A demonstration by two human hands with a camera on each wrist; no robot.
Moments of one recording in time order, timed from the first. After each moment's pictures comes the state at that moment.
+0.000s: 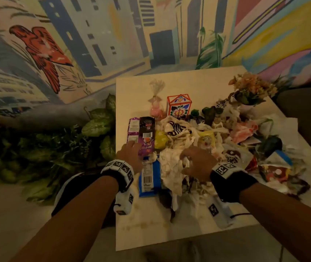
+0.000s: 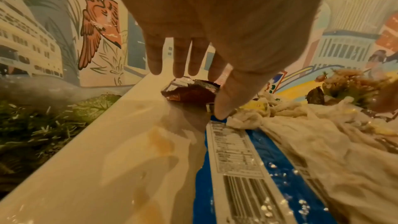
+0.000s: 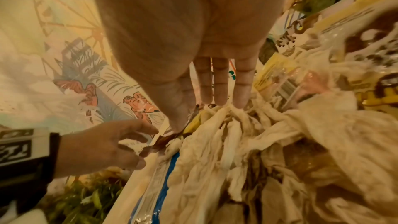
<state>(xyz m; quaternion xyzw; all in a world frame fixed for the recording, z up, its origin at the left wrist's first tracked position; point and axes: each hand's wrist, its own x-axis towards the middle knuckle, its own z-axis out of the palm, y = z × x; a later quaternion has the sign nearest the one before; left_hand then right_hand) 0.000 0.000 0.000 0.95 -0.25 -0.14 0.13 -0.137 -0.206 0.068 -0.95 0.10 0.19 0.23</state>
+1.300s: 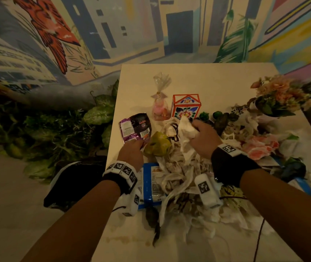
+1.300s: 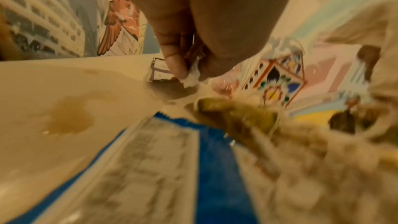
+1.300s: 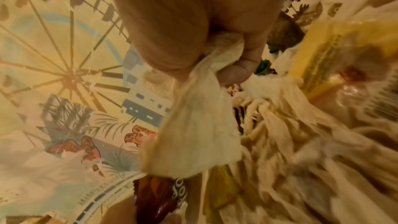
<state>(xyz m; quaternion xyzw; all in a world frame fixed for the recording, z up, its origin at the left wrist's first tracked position) 0.010 -0.052 -0.005 0.95 -0.17 -0.08 0.24 -0.047 -0.266 0.073 -0.90 0.20 0.06 0.39</state>
